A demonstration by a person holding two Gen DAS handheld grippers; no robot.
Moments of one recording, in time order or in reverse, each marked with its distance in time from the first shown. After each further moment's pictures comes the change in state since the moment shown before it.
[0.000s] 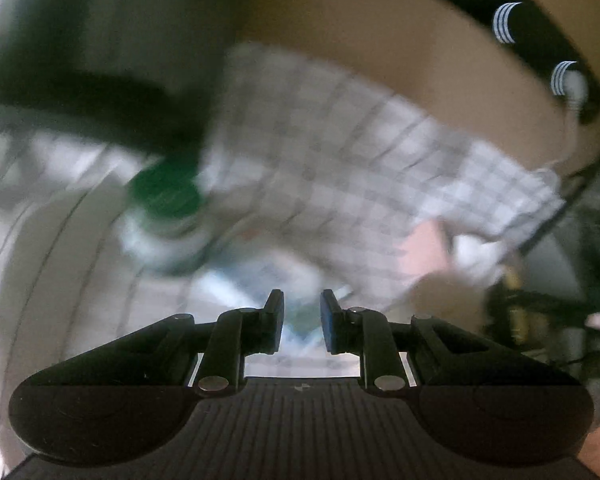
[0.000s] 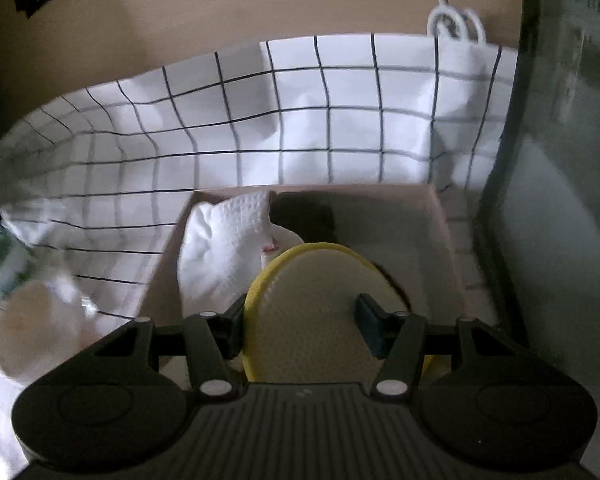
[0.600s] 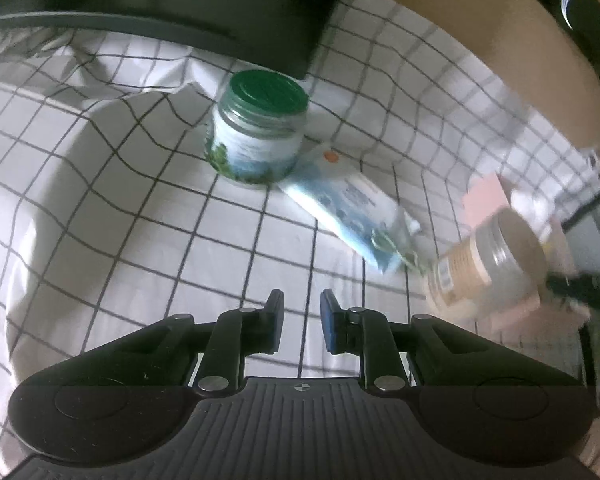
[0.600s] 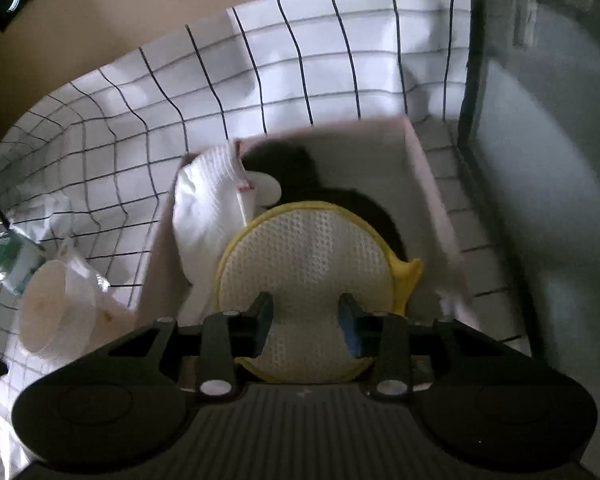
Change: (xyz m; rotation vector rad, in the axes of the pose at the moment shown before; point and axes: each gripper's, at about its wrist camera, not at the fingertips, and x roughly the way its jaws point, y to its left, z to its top) left arm -0.002 0.039 -0.045 -0.055 0.083 0.056; right arm -0.005 -0.002 -0.012 0.121 0.107 -0.016
